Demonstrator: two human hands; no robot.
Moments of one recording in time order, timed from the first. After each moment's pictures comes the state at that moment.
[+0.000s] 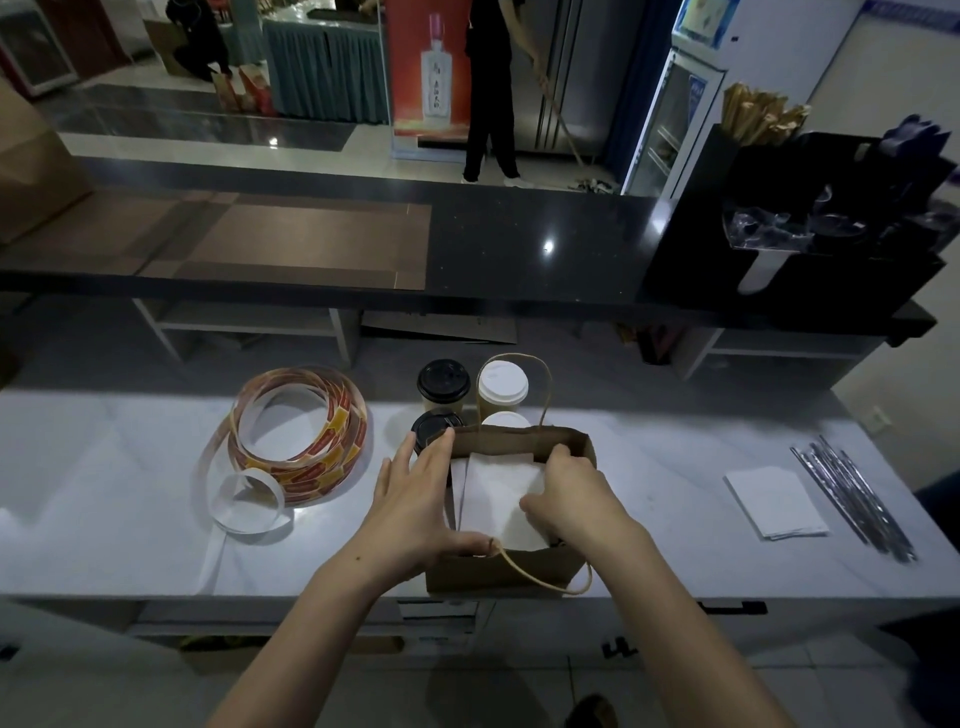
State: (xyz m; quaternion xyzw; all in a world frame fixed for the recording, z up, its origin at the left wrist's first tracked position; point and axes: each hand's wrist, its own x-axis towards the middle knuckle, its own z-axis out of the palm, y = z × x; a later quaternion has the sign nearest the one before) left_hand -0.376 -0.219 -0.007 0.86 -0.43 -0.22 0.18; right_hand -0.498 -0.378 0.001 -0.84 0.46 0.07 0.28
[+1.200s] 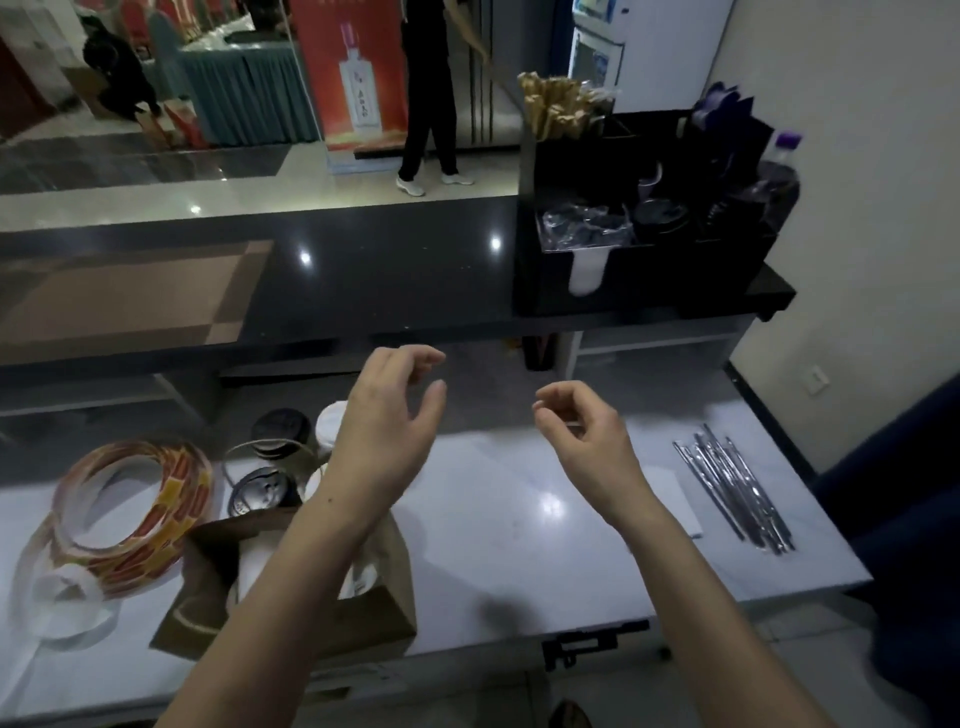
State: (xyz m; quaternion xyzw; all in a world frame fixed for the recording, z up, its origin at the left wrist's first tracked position) left_hand -0.482 -0.451 0.089 0.78 -0.45 -0.02 0.42; right_hand -0.657 -0.594 0.034 -0.72 0.34 -0.31 0.52
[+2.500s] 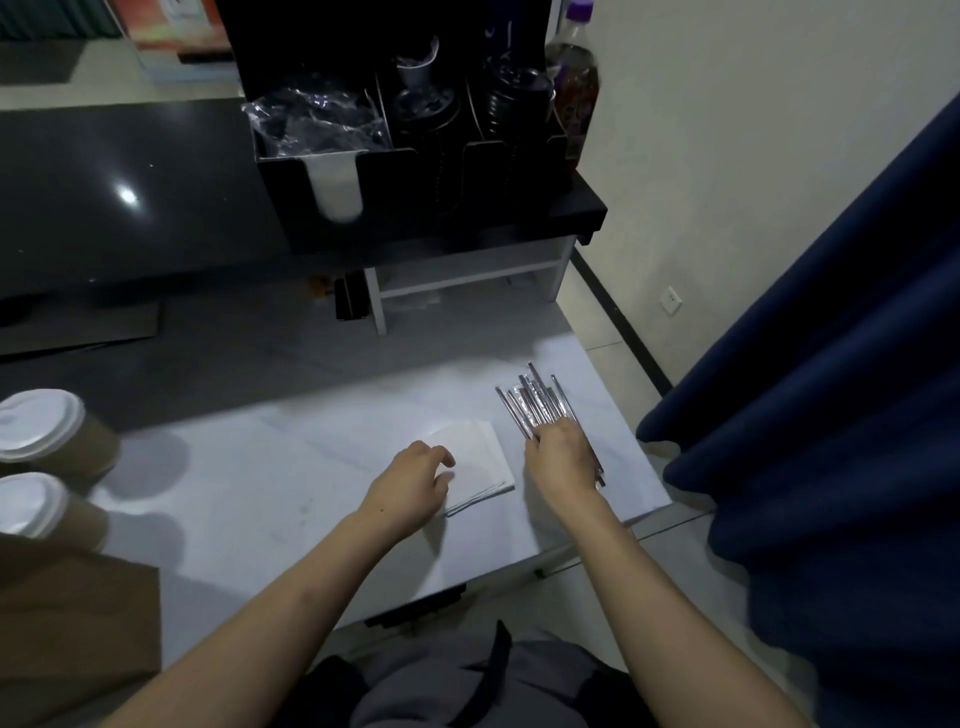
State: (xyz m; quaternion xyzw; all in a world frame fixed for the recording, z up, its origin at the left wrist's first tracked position) left_hand -0.652 -0.646 -0.172 0.77 -0.56 -0.28 0.12; right_hand -0.844 -0.782 -0.181 -0.79 0.58 -0.07 0.18
